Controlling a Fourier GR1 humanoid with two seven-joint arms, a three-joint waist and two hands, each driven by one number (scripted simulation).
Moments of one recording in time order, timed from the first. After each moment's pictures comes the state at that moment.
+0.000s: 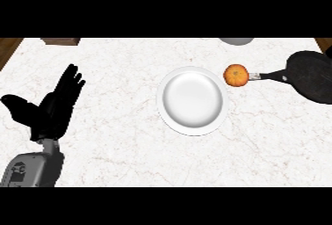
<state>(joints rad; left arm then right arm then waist) -0.21 0.19 0.05 -1.57 0.13 0.08 0.23 -1.14 -0.62 0.03 -0.28 1.27 -0.29 1.20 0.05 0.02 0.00</state>
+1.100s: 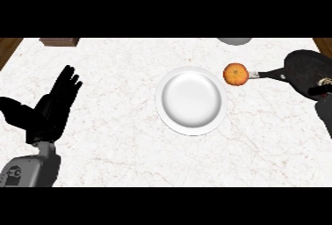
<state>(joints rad) -0.19 0.19 0.06 -1.59 0.14 0.07 0.24 -0.86 -0.54 -0.30 -0.24 1.10 -0.78 1.06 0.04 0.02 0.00</state>
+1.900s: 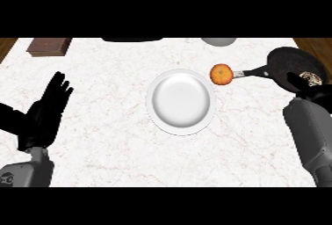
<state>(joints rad) -0.14 0.20 0.09 -1.60 0.13 0.09 0.24 -0.72 -0.32 -0.35 -0.58 1.19 -1.30 1.11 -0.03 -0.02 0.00</state>
